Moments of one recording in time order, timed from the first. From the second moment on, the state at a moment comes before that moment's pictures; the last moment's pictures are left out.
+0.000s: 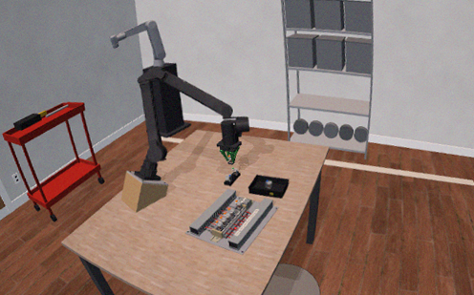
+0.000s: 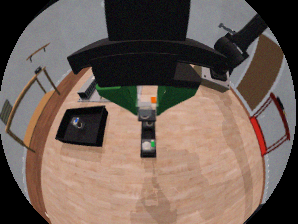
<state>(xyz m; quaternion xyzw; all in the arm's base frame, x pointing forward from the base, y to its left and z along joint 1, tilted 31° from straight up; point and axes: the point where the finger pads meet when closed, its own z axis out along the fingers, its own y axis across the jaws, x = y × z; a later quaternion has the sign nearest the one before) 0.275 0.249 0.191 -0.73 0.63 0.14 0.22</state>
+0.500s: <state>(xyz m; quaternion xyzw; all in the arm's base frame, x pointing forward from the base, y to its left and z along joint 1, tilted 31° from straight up) 0.274 0.248 0.192 -0.73 0.63 0.14 0.22</state>
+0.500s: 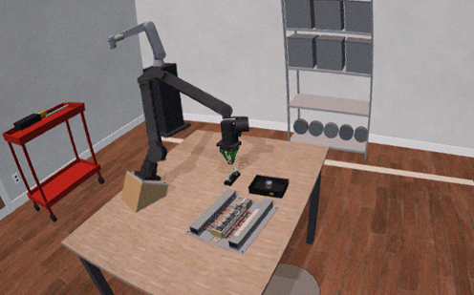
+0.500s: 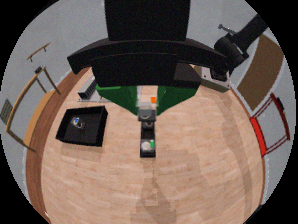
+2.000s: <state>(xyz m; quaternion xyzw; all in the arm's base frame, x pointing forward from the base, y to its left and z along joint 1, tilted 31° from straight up) 0.283 0.238 0.187 -0.73 0.63 0.14 0.22</state>
